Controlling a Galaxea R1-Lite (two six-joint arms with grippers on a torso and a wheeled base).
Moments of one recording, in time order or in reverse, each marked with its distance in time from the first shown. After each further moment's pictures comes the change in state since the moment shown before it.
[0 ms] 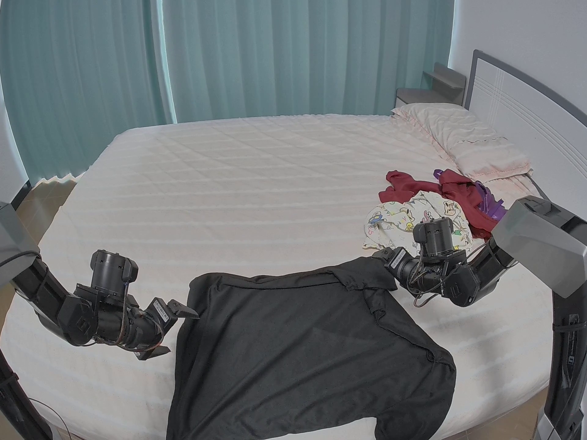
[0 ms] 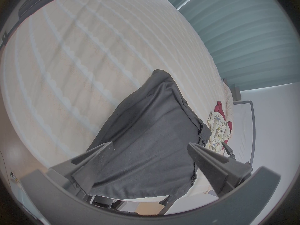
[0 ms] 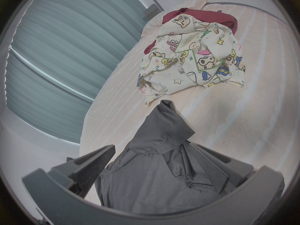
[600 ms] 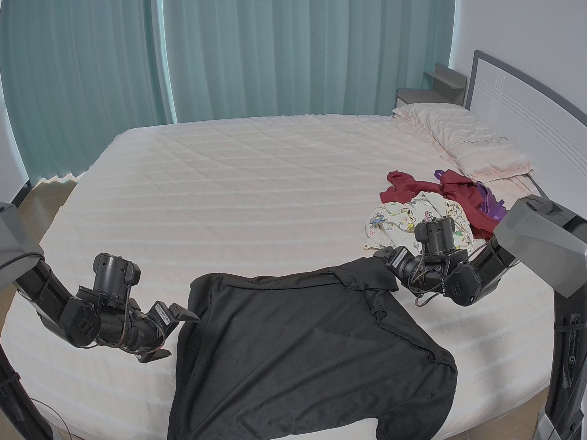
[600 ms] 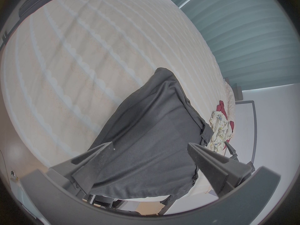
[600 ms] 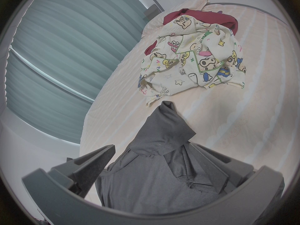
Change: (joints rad) left arm -0.003 0.015 0.006 -0.001 0.000 -0.004; right arm -0.001 -0.009 0.006 0.000 0.000 0.000
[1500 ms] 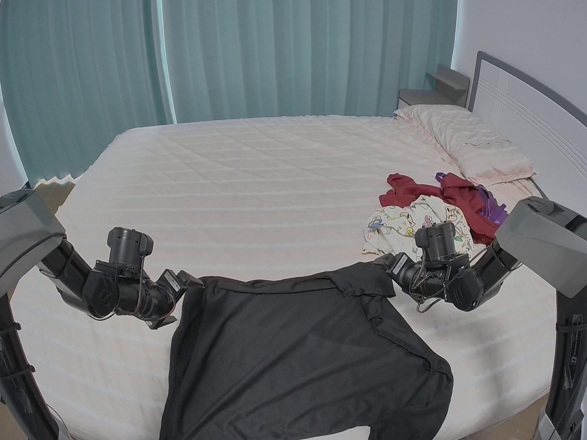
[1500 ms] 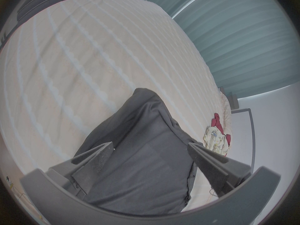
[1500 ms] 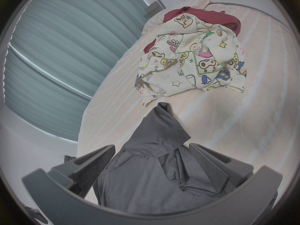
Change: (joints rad) left arm 0.016 0.132 -0.243 0.008 0.060 0.008; right arm 0.009 -0.018 0.051 -0.004 -0.001 -0.013
